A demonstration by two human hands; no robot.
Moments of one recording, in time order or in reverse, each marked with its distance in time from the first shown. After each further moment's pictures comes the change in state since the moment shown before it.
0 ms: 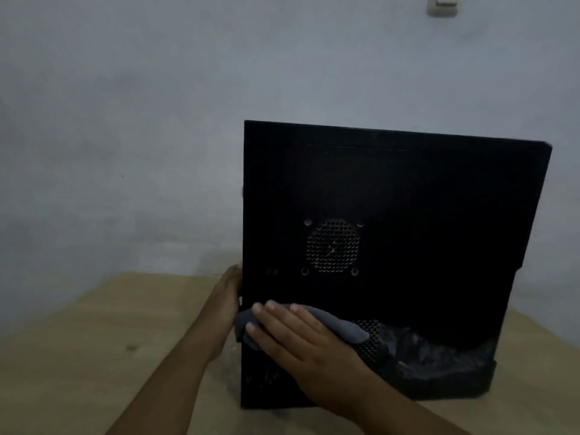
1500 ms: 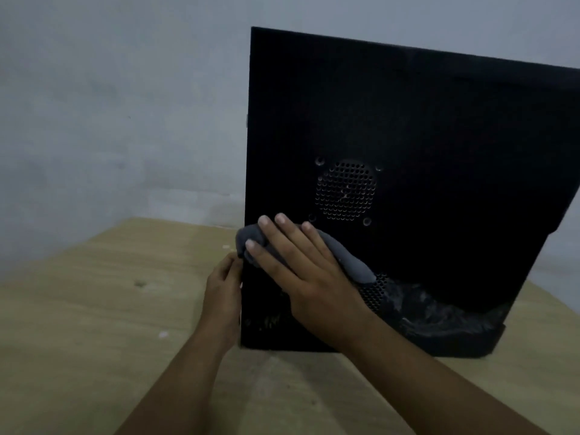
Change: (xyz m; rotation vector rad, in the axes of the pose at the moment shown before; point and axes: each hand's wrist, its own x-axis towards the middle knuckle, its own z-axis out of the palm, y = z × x) left_hand -0.050 -0.049 0.011 -0.306 0.118 0.034; right_hand 0.023 0.006 -0.016 0.239 0.215 0.156
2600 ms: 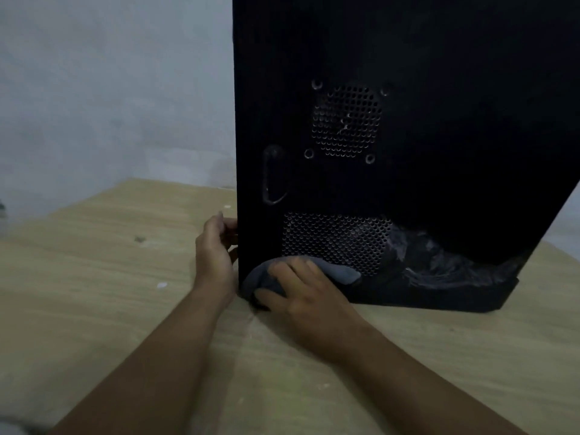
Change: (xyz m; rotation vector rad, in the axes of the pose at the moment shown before) left_hand 0.010 -0.035 -0.013 -0.009 0.180 0.066; right_hand -0.080 -0.036 0.047 0.053 -0.157 -0.053
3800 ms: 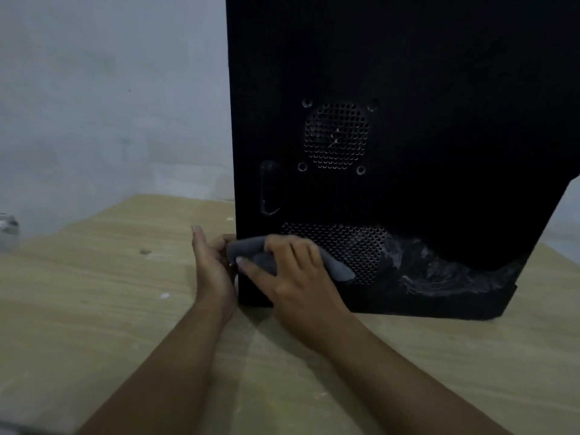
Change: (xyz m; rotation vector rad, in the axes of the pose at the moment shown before) left_hand -0.008 0.003 0.001 -0.119 -0.015 -0.078; right_hand 0.031 -0.004 -0.017 -0.067 0.110 0.176
